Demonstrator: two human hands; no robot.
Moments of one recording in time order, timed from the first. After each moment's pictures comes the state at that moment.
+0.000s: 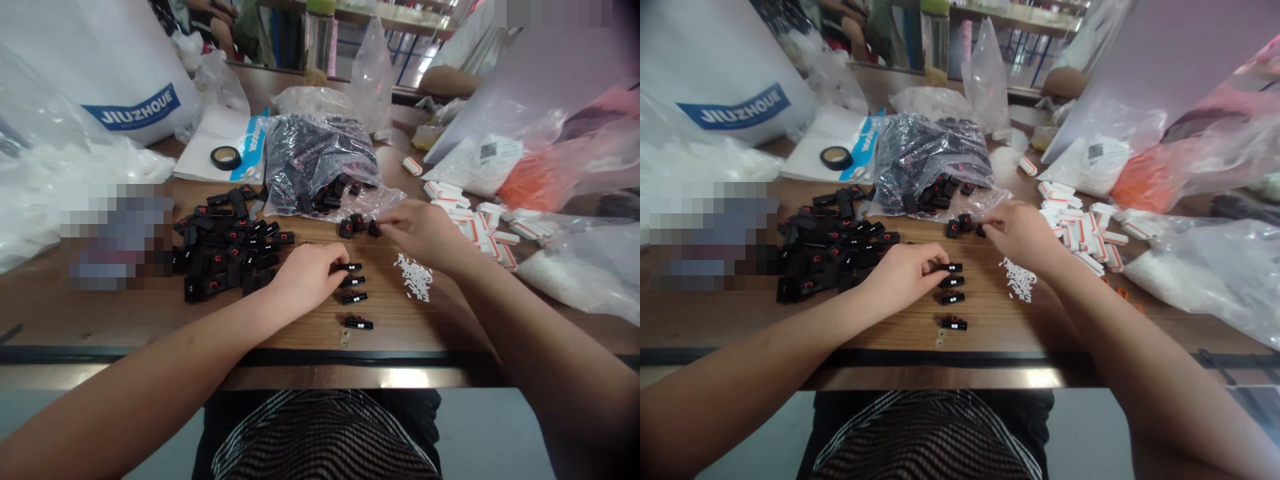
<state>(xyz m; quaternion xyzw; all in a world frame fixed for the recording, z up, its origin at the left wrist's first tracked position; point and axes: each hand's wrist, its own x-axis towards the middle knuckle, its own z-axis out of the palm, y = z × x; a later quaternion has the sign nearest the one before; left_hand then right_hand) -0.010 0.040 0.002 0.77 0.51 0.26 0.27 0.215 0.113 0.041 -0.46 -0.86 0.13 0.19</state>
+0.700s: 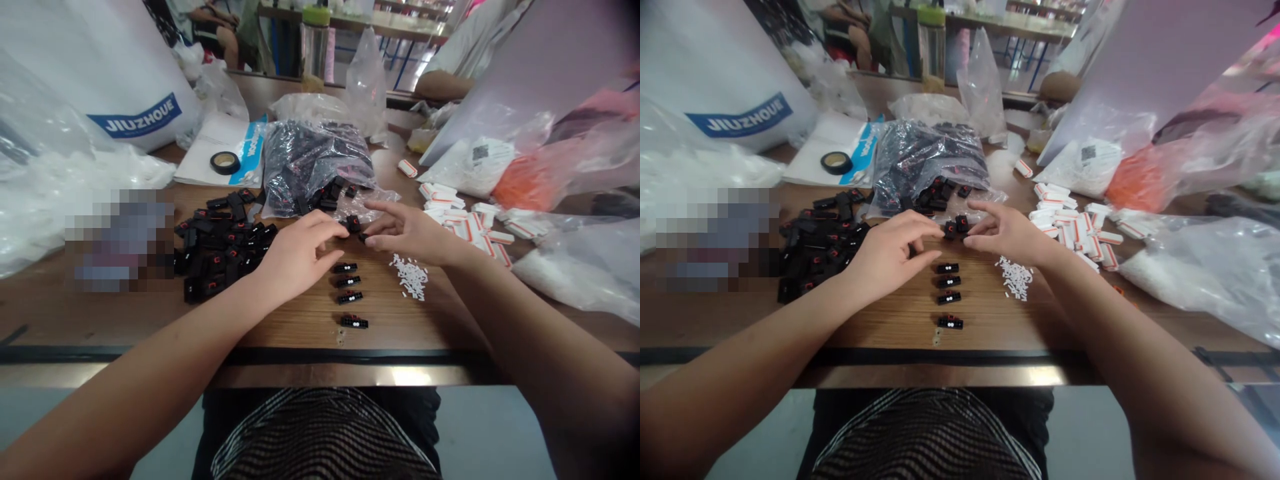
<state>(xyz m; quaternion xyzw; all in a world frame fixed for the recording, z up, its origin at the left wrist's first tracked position) -0.024 0.050 0.023 0.80 0.44 0.35 0.17 0.218 0.117 0.037 -0.45 -0.75 0.44 0.19</state>
